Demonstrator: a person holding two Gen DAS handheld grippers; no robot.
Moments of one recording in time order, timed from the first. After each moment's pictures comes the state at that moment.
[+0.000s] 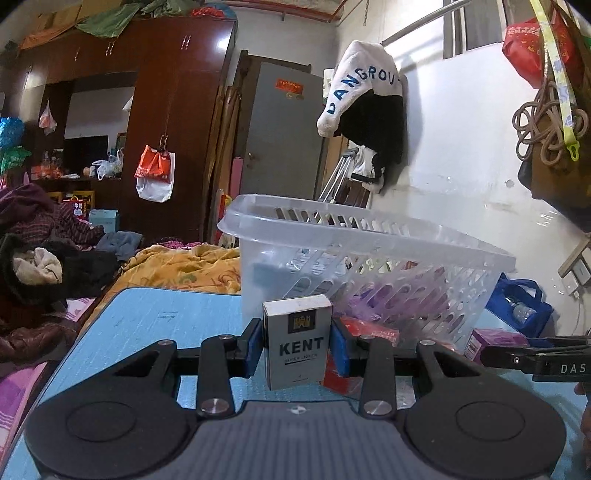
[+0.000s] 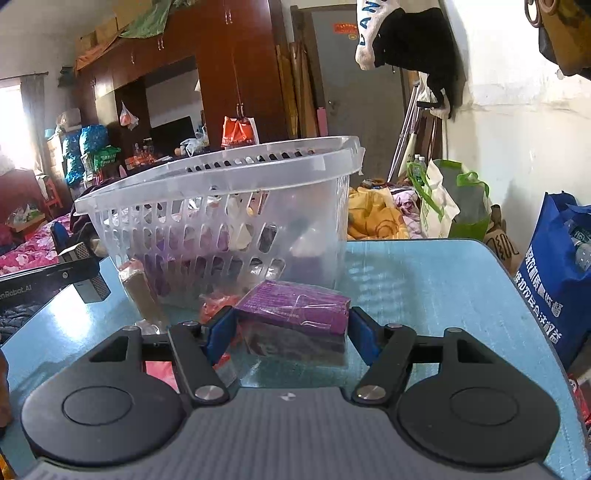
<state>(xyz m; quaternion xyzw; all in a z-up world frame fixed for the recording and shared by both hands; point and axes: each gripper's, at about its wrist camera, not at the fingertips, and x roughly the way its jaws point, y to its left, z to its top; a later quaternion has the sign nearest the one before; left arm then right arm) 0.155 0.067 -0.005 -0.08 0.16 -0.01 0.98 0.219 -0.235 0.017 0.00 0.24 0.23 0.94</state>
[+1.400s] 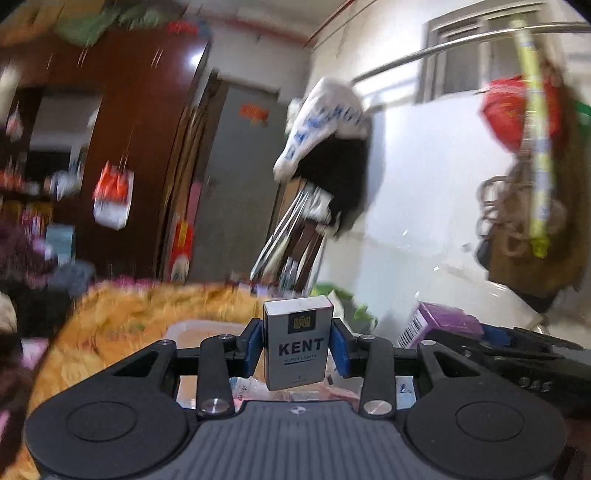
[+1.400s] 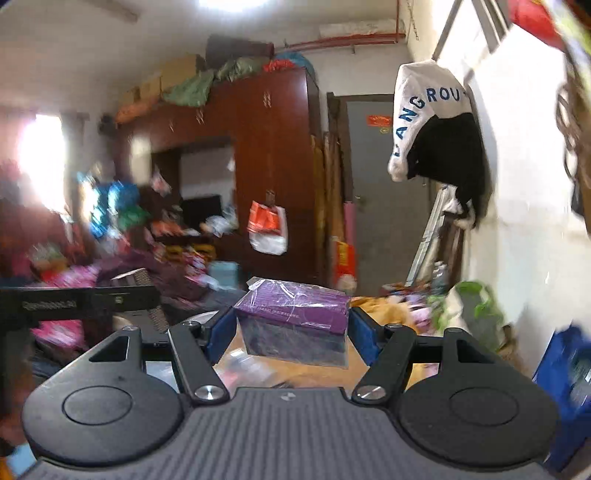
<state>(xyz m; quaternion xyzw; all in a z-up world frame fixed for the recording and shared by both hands) 0.215 0.065 0.123 -0.12 0.14 -0.08 0.98 0.254 -0.196 0.152 -0.03 0.11 0.25 0.96</state>
